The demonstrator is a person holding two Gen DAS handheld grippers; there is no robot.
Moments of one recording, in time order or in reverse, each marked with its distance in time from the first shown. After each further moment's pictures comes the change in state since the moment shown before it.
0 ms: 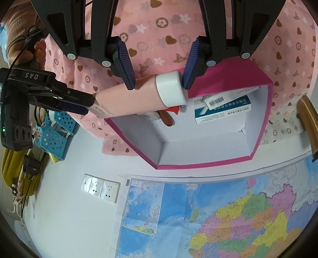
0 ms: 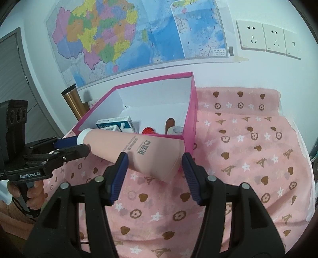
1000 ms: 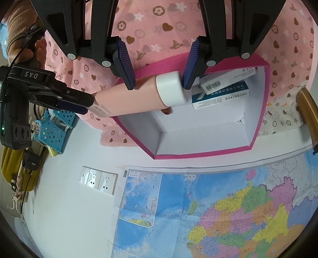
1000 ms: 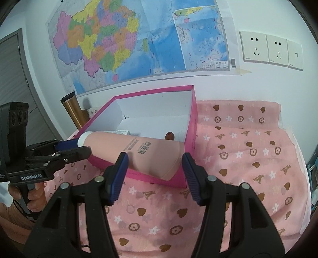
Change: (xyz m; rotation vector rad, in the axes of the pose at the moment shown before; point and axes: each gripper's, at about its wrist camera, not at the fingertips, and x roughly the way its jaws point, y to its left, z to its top) left arm 0.001 0.005 0.018 -0.004 -0.038 0.005; right arm 0.003 -0.002 0.022 -0.018 -0.036 -0.002
